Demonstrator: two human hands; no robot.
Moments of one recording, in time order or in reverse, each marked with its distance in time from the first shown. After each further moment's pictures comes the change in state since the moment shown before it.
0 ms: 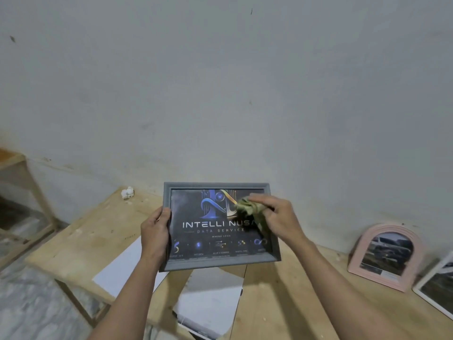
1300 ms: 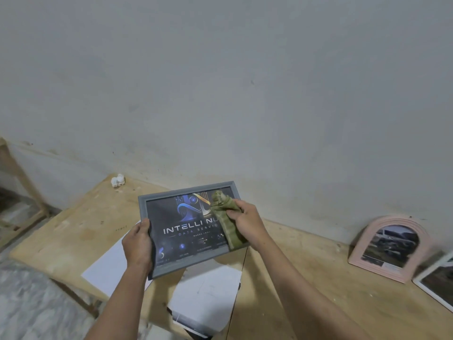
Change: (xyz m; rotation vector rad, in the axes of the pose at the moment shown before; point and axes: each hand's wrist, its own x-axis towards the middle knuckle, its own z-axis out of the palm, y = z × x) left_hand 0.031 -0.054 -0.011 0.013 0.260 -0.234; right_hand 0.023 0.020 0.085 0.336 -0.103 0.367
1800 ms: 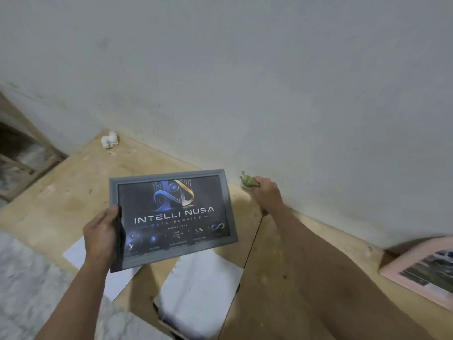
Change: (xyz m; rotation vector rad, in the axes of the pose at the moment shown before) left_hand 0.089 -0.044 0.007 0.166 0.127 -0.093; right_hand 0.199 0.122 -0.054 -0.603 -0.047 0.090
